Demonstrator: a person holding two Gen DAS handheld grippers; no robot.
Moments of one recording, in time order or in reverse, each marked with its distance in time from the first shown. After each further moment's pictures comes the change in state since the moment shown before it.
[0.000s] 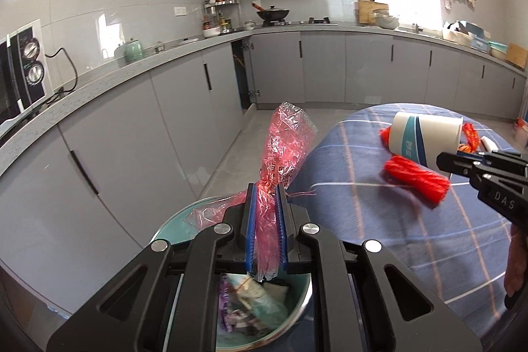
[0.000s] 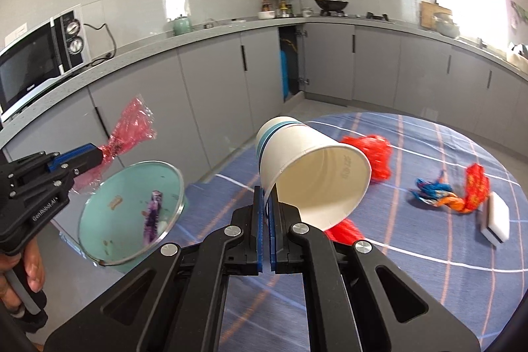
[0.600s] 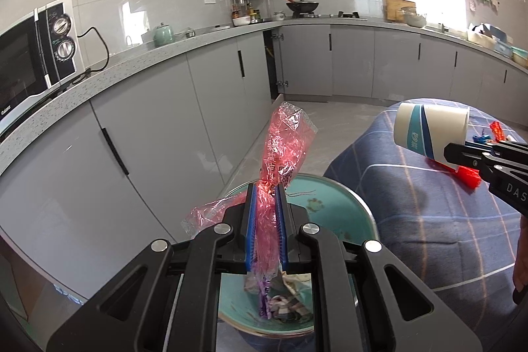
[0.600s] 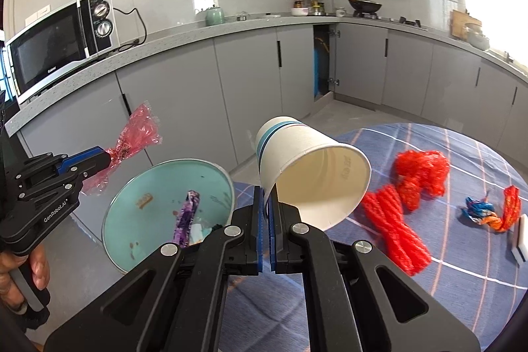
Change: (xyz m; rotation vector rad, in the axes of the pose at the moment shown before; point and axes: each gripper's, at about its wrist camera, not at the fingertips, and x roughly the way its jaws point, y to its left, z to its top) left arm -0.006 0.053 -0.020 -0.050 0.037 0.094; right arm 0.026 0.056 0.010 -0.070 0.023 0.093
